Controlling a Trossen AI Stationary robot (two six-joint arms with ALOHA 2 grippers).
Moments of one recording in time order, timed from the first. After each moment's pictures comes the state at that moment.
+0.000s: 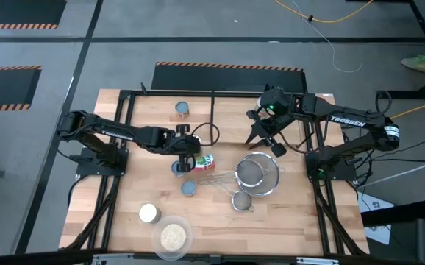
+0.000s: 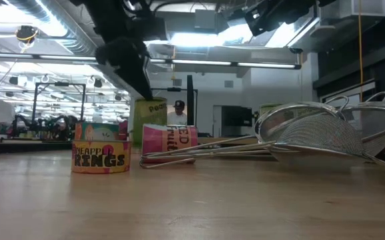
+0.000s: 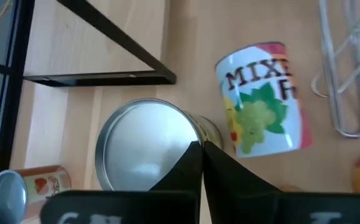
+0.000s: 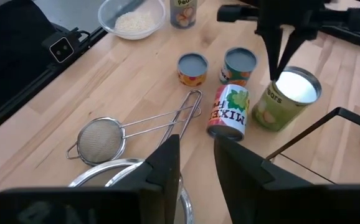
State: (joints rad) left arm -0.05 1.48 1.03 -0.56 -0.32 0.04; right arm -0.27 1.29 1.22 -0.78 -0.59 -0.63
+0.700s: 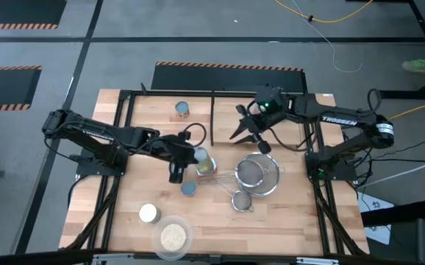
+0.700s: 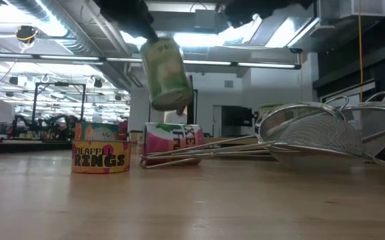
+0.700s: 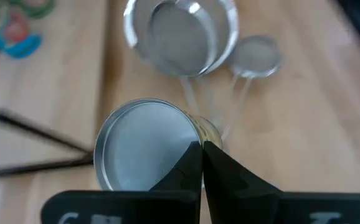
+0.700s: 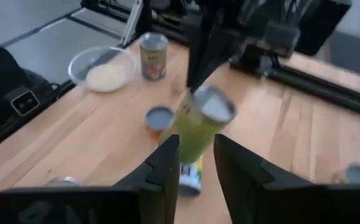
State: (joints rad) left arm -0.15 1.31 1.03 -0.42 -0.09 0.04; right arm -0.24 1.37 1.22 -0.45 -0.61 -0.50
